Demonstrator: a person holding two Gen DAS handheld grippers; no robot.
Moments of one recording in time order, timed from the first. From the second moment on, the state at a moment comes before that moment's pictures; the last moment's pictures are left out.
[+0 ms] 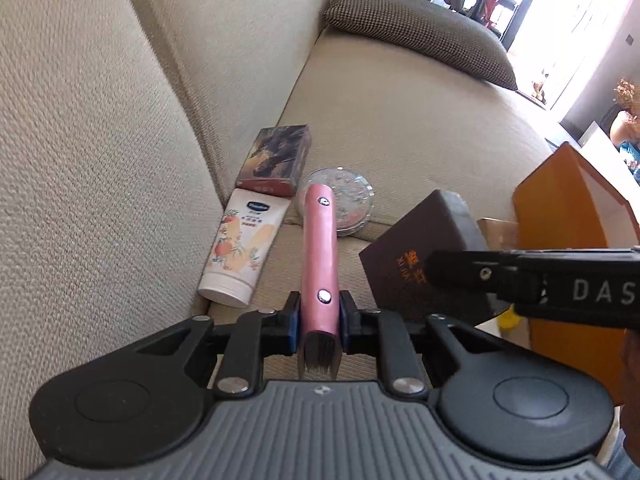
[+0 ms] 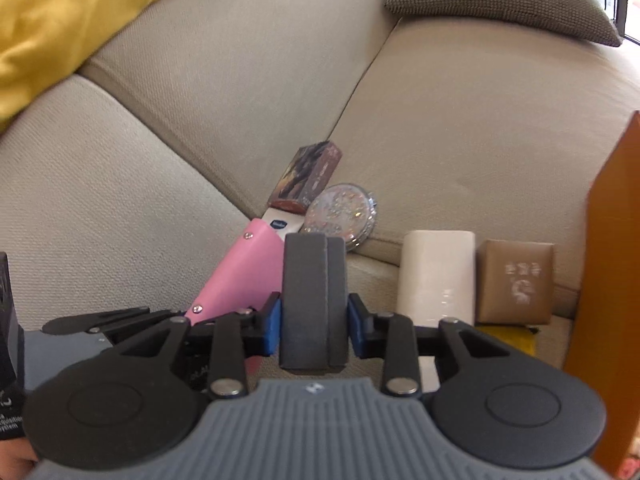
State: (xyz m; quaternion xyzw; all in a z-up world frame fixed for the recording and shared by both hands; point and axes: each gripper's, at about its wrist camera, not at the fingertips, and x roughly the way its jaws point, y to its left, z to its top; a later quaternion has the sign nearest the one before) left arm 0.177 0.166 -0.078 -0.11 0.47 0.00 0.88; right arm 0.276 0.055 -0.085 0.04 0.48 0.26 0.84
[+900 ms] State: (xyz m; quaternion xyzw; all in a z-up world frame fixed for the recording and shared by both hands) left arm 0.228 -0.043 0.017 -0.10 0.41 -0.21 0.88; right arm 0.221 -0.236 0.010 0.15 0.34 0.06 0.93
